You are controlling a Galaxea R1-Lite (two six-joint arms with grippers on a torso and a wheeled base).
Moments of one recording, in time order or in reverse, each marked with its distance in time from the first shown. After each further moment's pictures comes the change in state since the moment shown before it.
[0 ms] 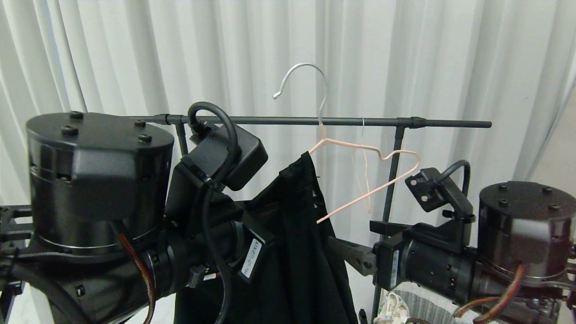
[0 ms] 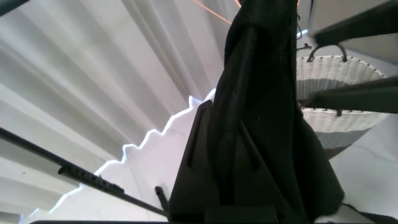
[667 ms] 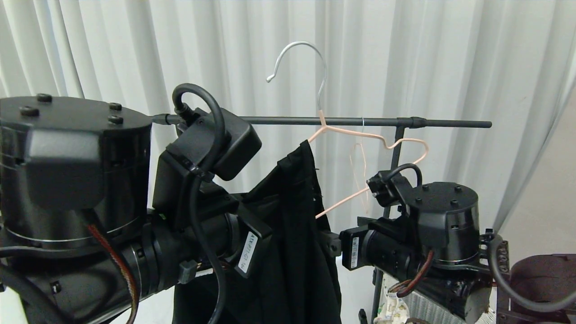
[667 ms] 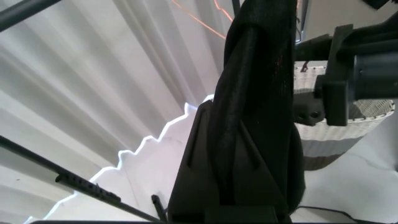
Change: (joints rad) left arm -0.006 -0.020 -0.017 0.000 -0.005 -0.001; right arm 0.001 0.180 -0.111 -0.005 -0.163 0.011
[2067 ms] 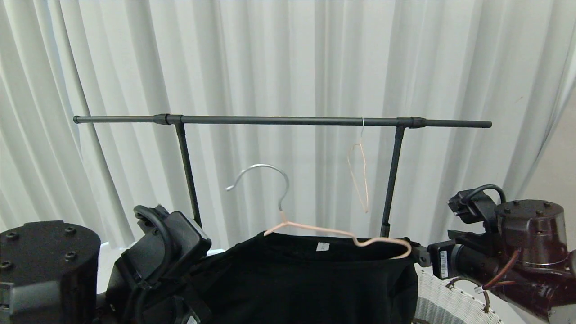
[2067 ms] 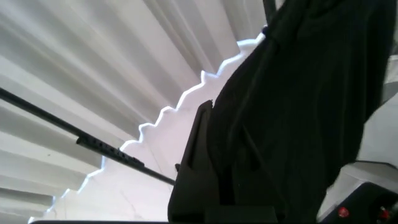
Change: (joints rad) left arm 0.108 -0.142 0.453 -0.216 -0.064 0.130; right arm -0.354 -0.200 0.326 0.012 0.000 -0.223
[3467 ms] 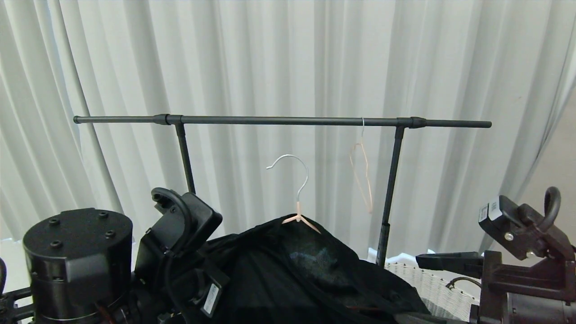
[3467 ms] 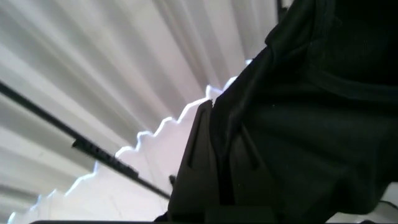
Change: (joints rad) left arm 0.059 0.121 0.015 -0.207 0.009 -0.054; right arm 0.295 -0.315 -0.125 0.393 0.413 -0.018
